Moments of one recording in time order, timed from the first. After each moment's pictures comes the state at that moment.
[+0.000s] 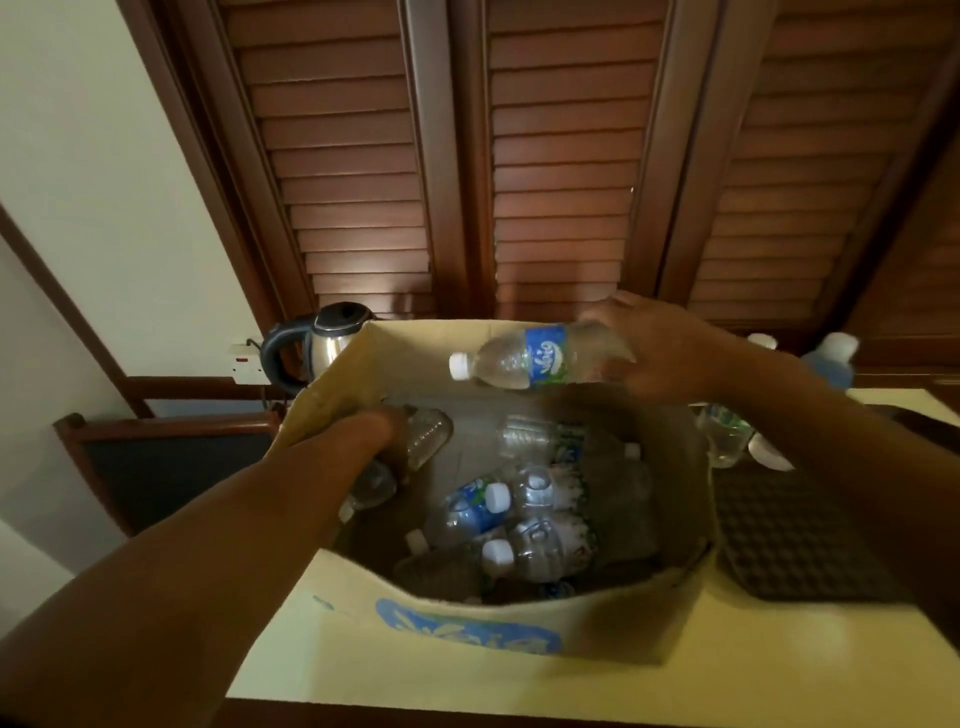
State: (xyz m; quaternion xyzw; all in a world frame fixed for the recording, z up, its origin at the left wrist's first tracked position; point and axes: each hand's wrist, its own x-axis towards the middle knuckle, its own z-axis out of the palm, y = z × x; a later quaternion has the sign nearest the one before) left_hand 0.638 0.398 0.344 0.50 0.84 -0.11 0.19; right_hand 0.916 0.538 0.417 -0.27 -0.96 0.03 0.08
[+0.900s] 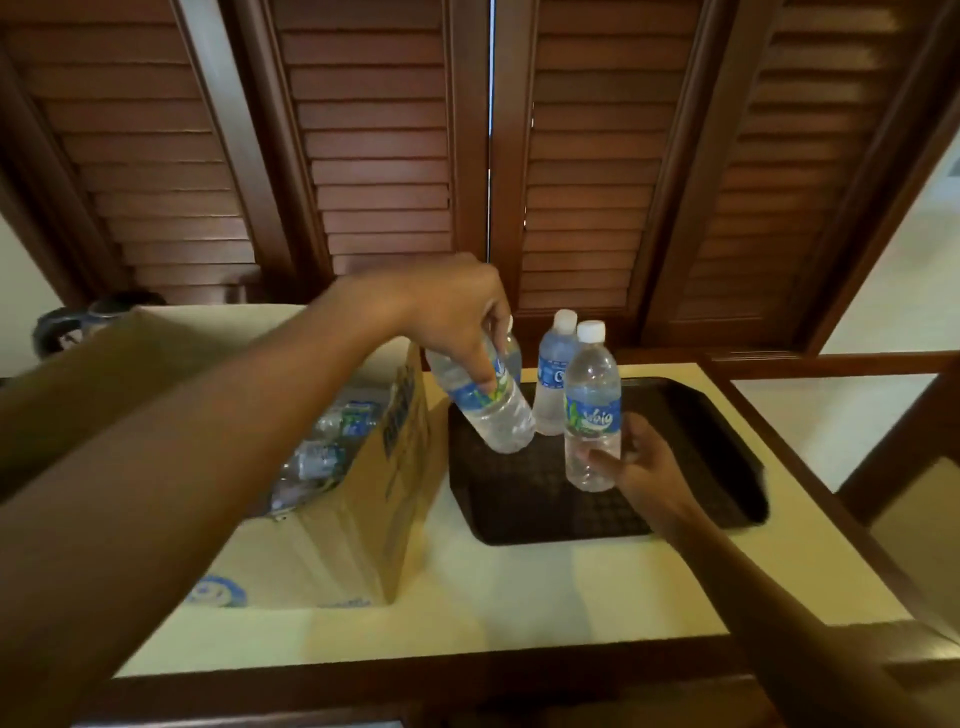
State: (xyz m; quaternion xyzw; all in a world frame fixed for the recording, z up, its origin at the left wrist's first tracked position) left_hand 0.954 0.514 0.467 0.79 0.61 -0.04 0.02; right_hand 1.201 0.579 0.244 -0.47 -0.67 0.45 0.37
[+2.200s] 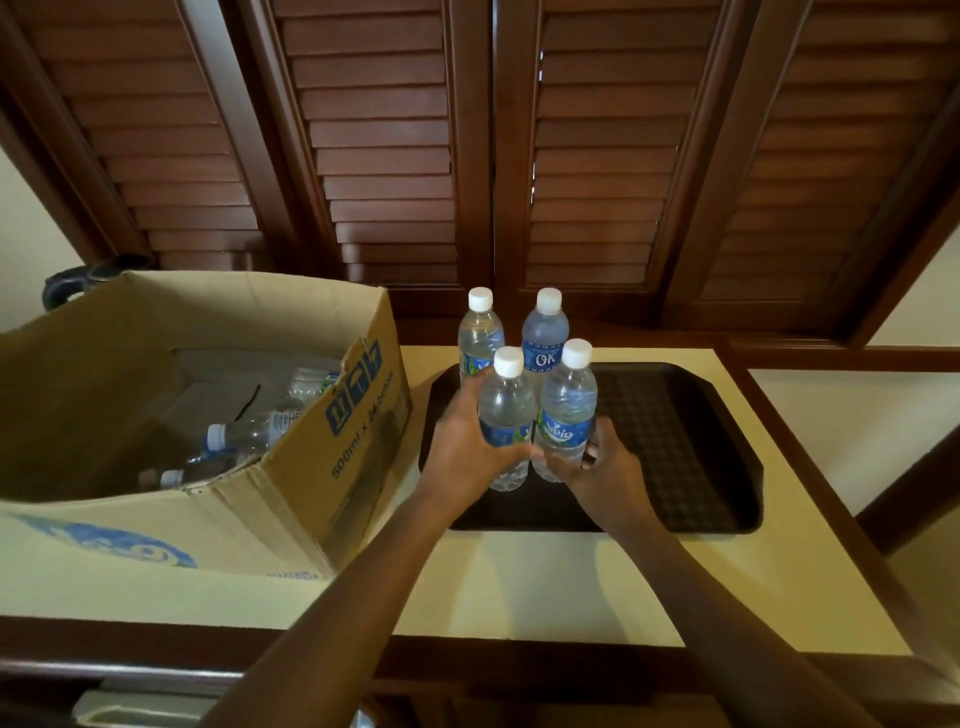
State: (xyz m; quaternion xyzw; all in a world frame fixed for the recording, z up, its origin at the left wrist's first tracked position) left_hand 1.040 0.520 0.249 0.49 0.71 0.47 0.18; right_hand 1.199 0.610 0.195 -0.47 -0.74 0.37 0.32
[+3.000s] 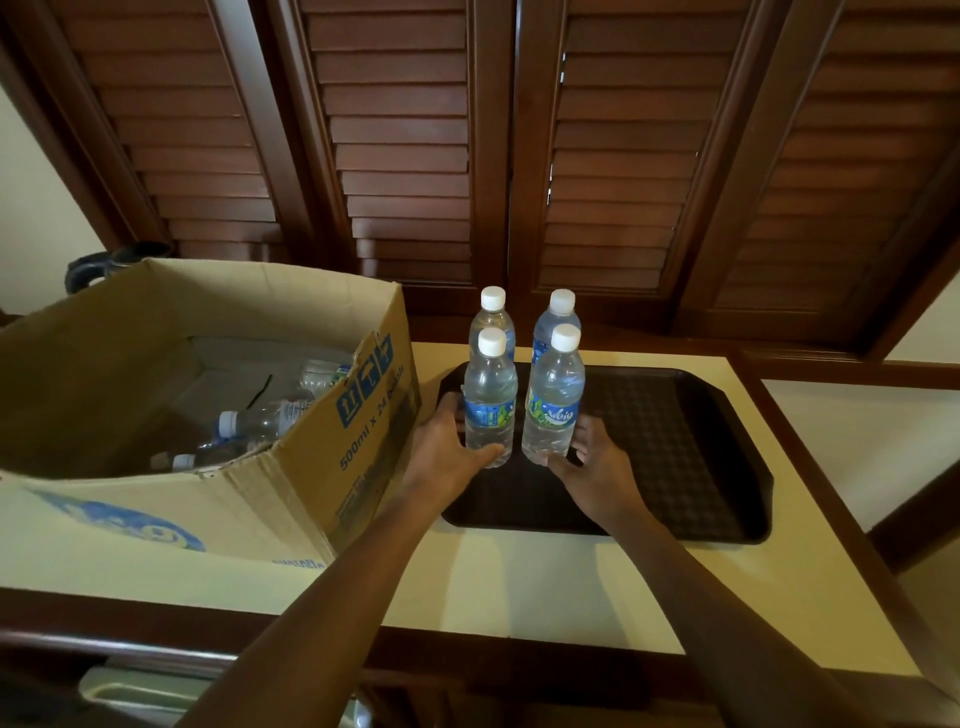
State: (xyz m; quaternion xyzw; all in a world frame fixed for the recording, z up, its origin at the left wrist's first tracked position) left_hand 1.012 0.520 0.216 0.42 0.80 0.41 0.15; right_hand 1.186 0.624 0.184 -0.44 -0.75 0.40 0.29
